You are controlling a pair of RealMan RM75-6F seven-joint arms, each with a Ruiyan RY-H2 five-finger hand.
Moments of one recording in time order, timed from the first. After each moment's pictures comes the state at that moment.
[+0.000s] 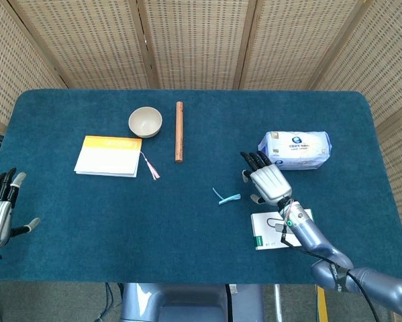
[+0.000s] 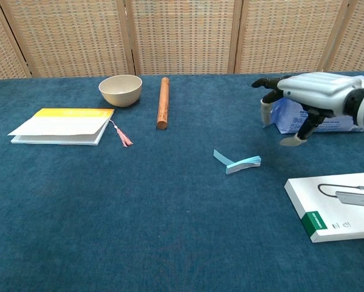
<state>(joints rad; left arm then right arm) -0.14 -1.24 -0.11 -1.50 1.42 1.45 0.11 0.68 -1.49 0.23 -1.36 -1.35 0.86 -0.25</state>
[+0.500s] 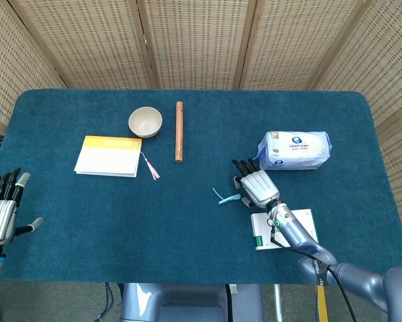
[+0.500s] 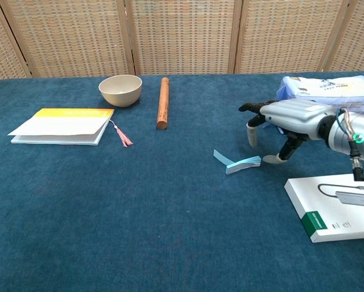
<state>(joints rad) -0.16 -1.25 -0.11 -1.49 1.40 1.43 0.14 0.73 -1.63 0.18 -1.18 -1.35 0.83 -0.17</state>
